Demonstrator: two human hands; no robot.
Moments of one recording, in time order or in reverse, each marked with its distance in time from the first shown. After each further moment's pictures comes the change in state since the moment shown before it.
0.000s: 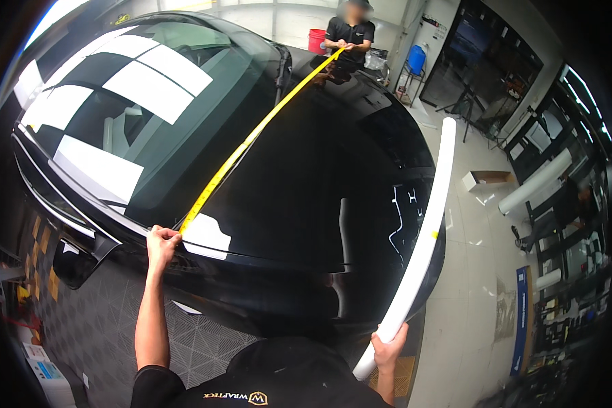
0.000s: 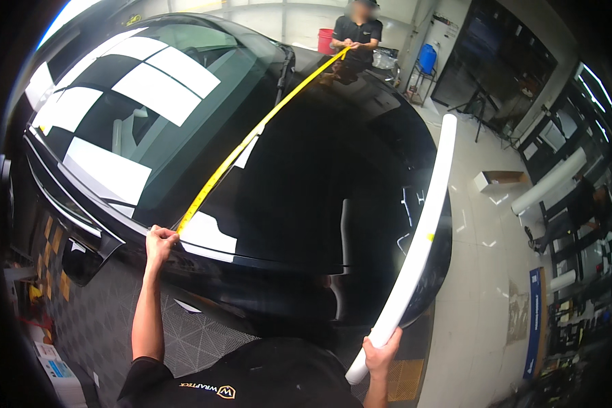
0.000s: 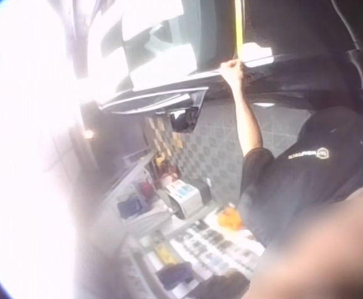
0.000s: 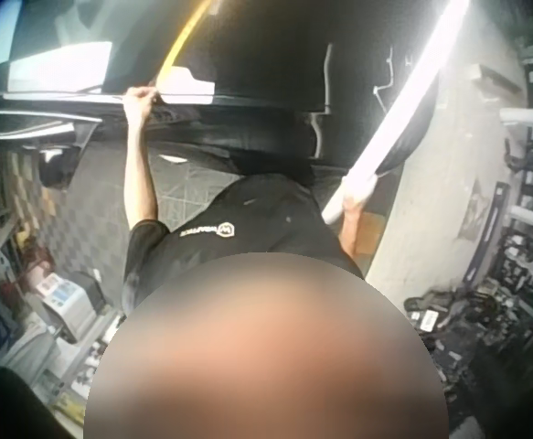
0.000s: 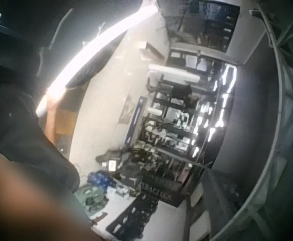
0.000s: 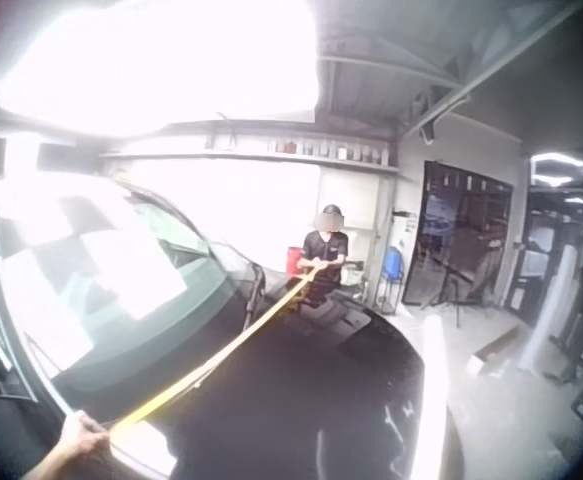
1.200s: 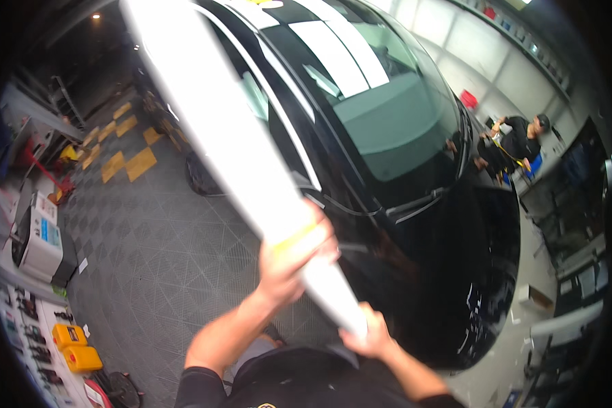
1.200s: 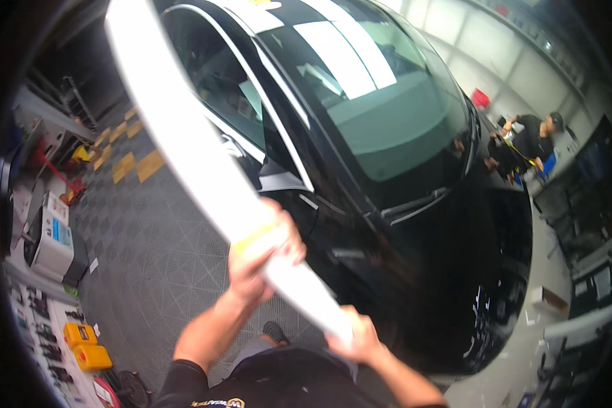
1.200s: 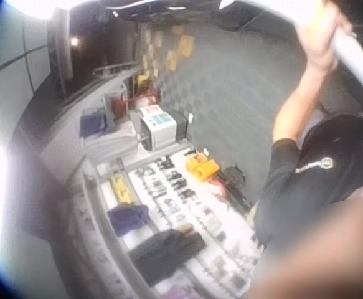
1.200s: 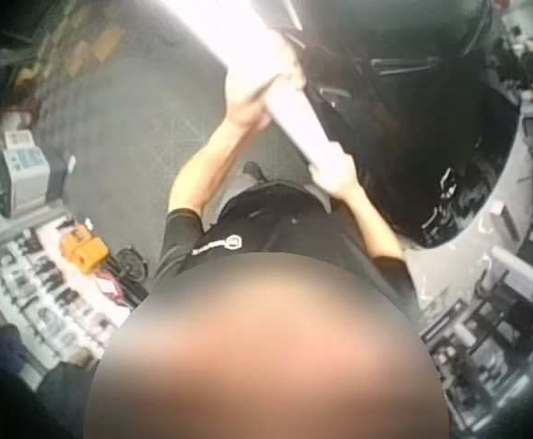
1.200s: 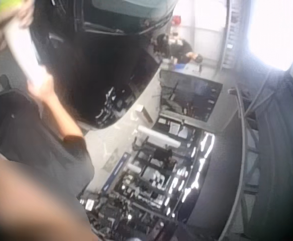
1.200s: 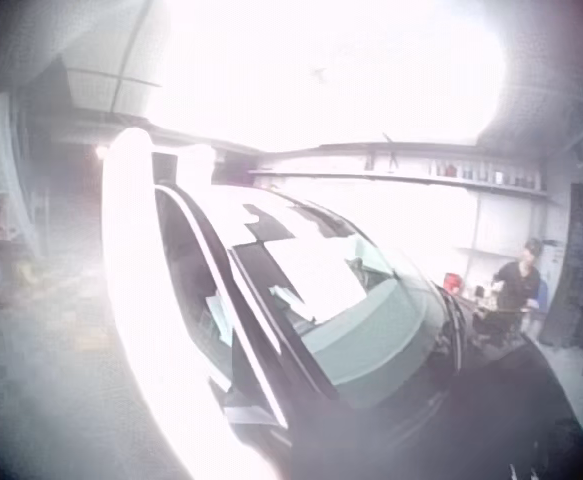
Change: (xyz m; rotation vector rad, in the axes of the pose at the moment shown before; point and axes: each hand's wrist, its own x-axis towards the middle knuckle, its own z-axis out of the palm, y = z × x) left_hand -0.147 -0.067 -0.227 -1.750 -0.036 0.248; right_hand -0.167 -0.138 0.346 -0.070 -1.246 -0.730
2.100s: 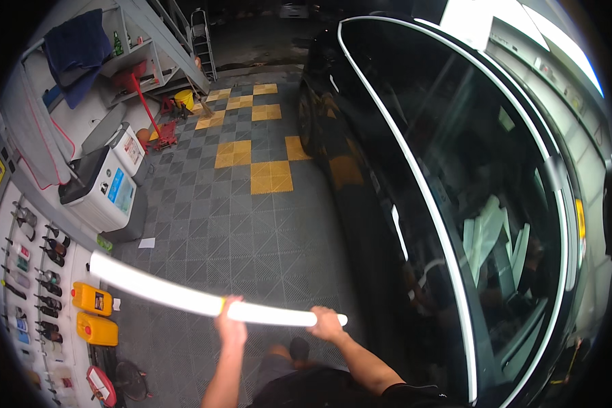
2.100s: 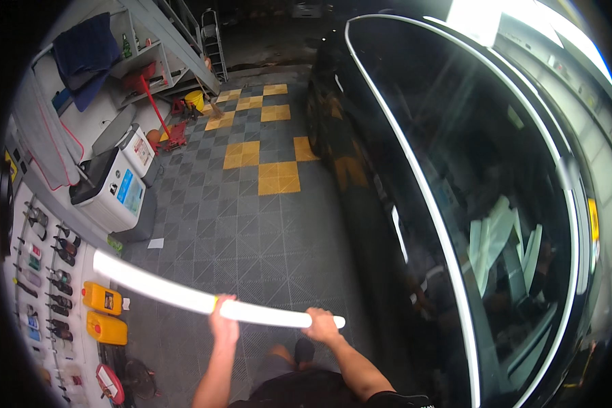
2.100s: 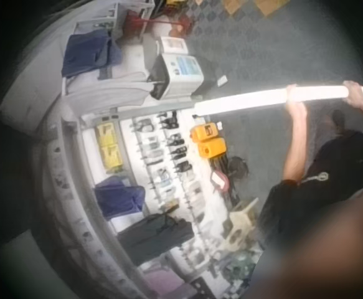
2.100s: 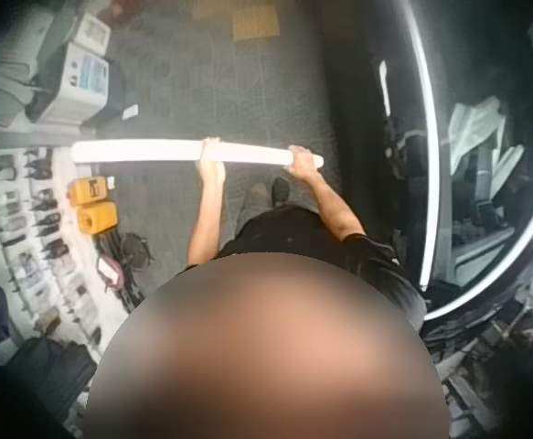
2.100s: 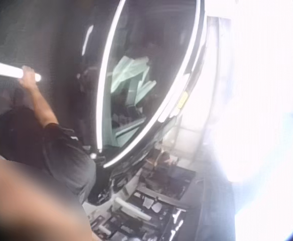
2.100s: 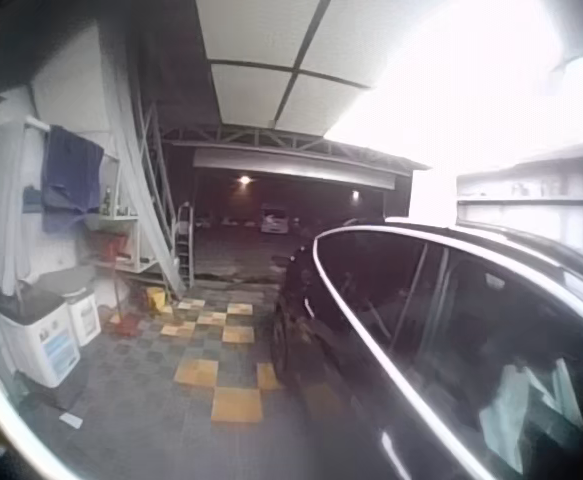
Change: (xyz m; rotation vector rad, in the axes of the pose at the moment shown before) left_hand 0.016 0.511 -0.700 0.053 1.294 0.692; right_hand 0.708 -0.079 0.677 -0.263 -0.724 -0.271
